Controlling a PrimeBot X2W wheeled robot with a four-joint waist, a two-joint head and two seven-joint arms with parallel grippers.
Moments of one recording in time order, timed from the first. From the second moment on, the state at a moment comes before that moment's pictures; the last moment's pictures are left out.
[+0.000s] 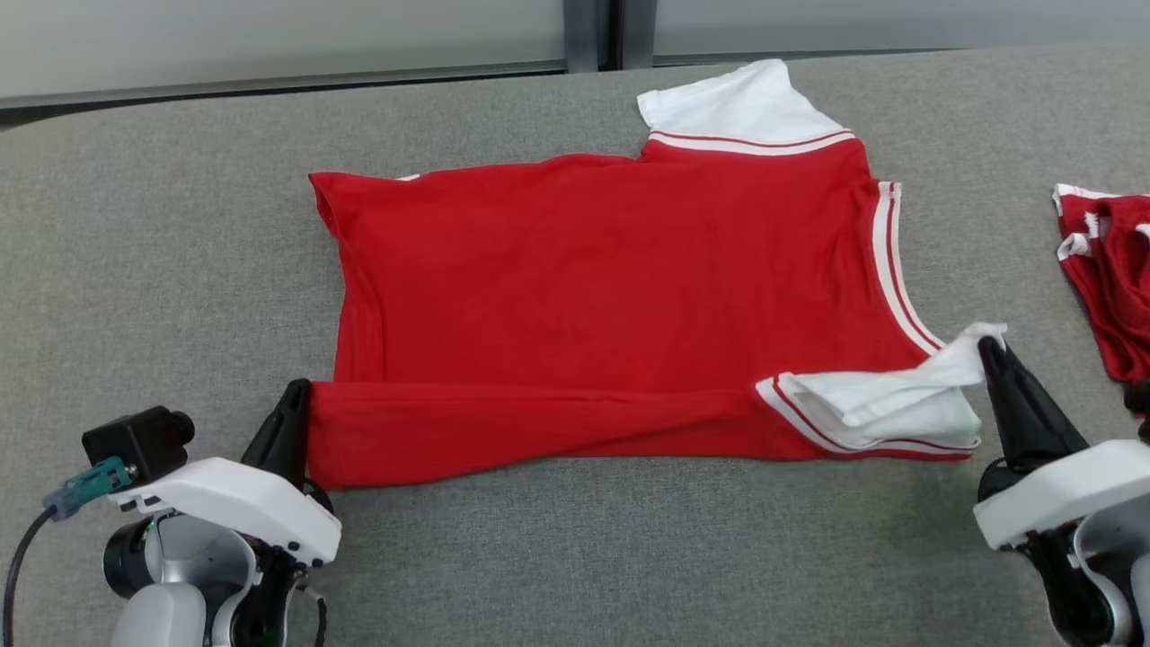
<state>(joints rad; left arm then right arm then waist) -0.10 0.09 0.00 0.04 -0.57 0.03 0.25 -0.10 -0.20 0.01 0.02 0.50 0.13 0.18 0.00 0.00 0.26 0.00</state>
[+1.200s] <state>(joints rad) -0.12 0.07 -0.07 0.16 -0.32 0.00 -0.26 -0.08 -0.21 0.06 0.05 0.29 0.13 -0.23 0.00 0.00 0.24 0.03</state>
